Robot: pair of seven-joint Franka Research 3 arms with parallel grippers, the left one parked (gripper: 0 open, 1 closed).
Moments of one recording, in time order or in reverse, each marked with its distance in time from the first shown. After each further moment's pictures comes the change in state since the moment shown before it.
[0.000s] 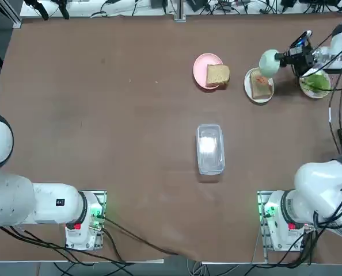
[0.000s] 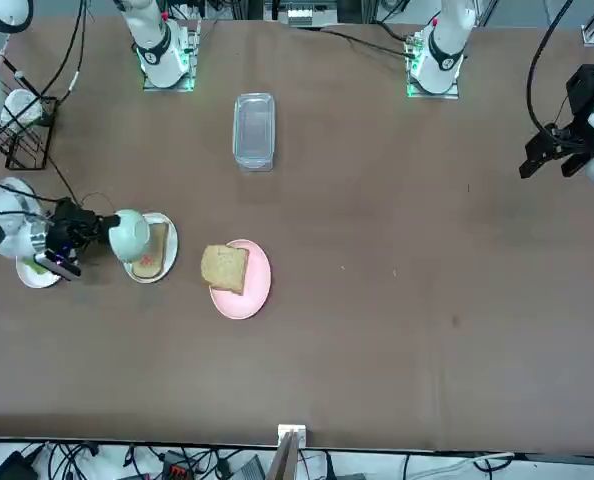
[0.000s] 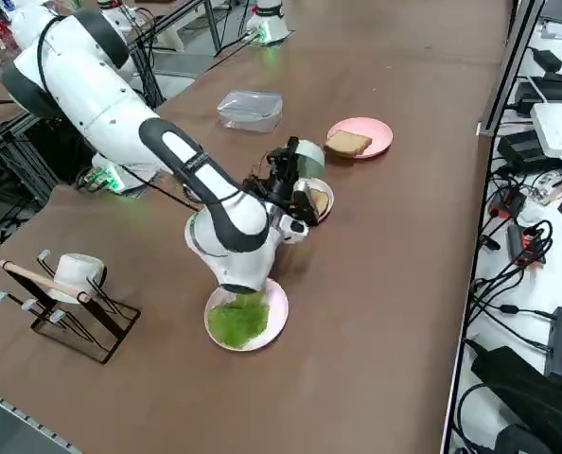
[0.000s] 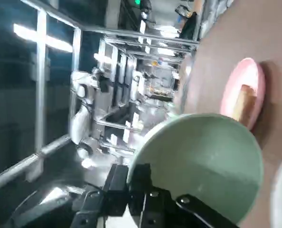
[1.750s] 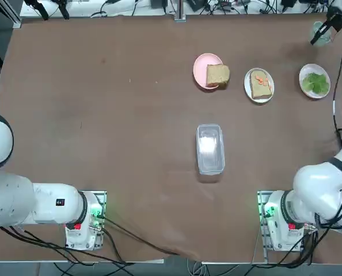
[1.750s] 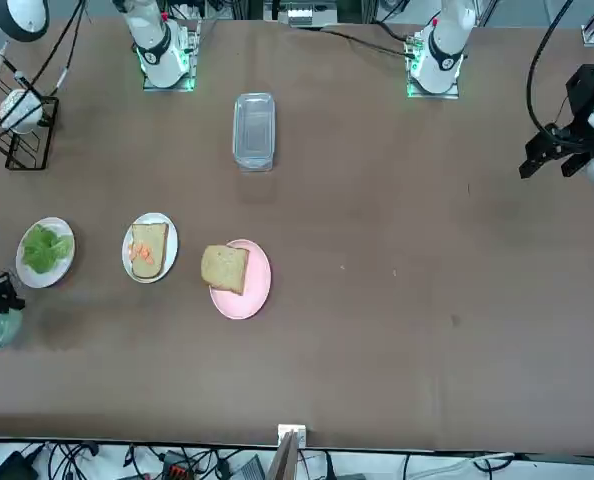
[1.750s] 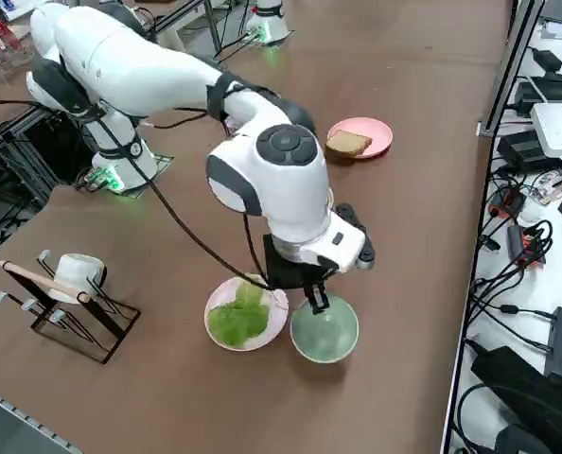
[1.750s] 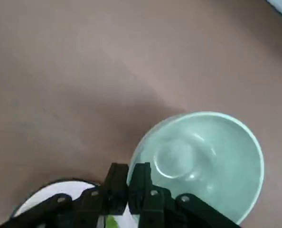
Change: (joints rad) arm 0.146 0.033 0.009 0.449 -1.296 0.755 0.104
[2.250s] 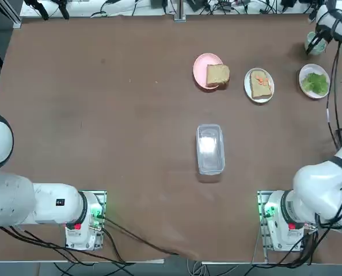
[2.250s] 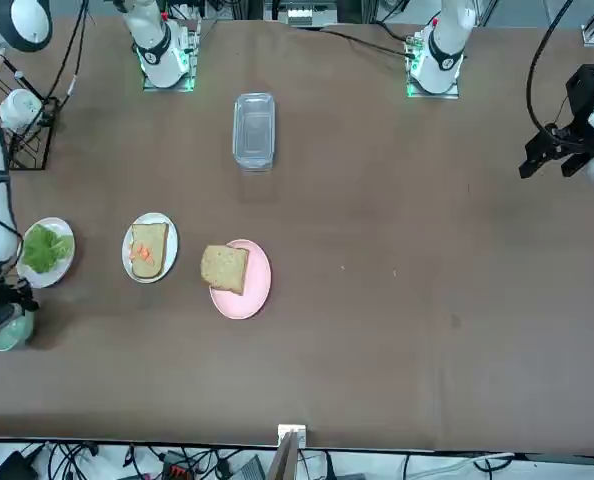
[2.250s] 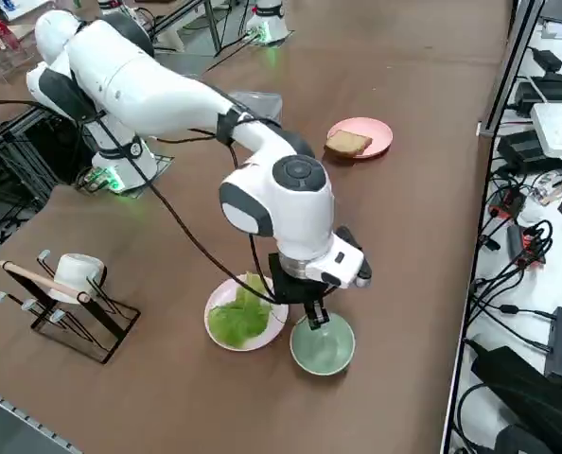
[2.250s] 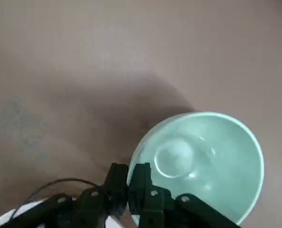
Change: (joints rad) arm 0.005 0.037 -0.001 -0.076 -0.090 0.105 0.038
